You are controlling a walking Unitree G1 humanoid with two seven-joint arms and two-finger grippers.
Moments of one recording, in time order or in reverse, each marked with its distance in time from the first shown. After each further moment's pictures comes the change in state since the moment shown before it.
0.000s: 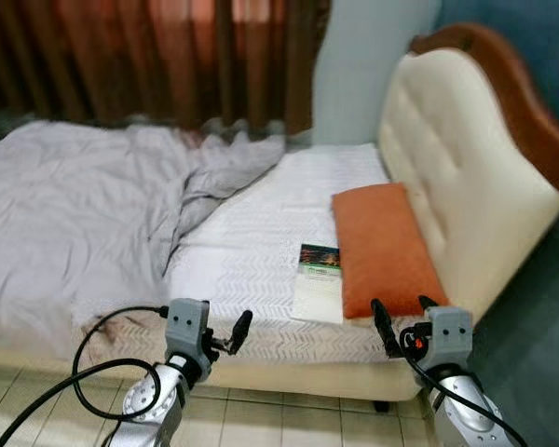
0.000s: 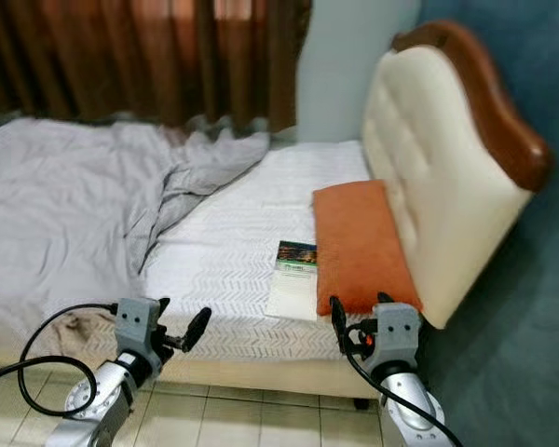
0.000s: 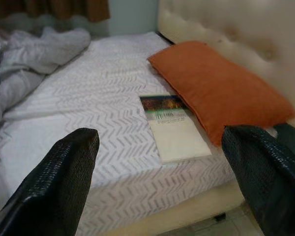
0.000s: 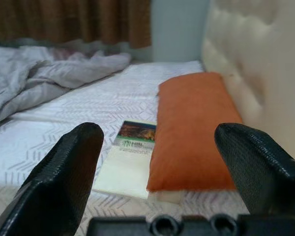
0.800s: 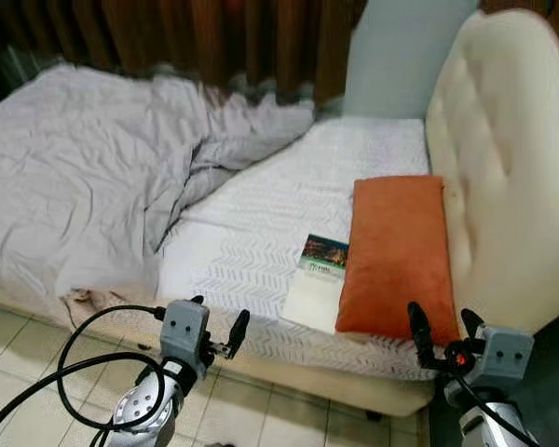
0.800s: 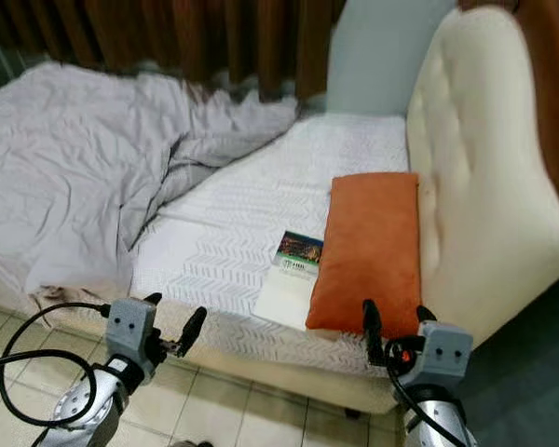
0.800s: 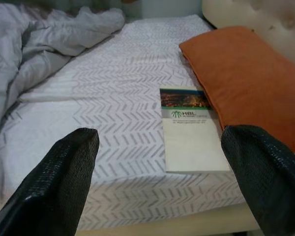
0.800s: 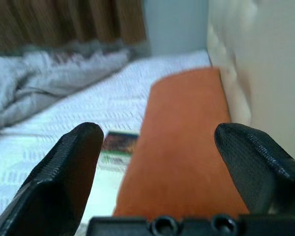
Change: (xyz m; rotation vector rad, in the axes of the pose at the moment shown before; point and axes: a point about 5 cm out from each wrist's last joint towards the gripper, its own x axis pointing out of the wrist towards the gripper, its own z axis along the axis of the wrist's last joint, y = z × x) left arm -0.009 -0.009 0.010 0.055 -0.016 0.024; right arm -0.027 -0.016 0.019 0.121 -0.080 -0.107
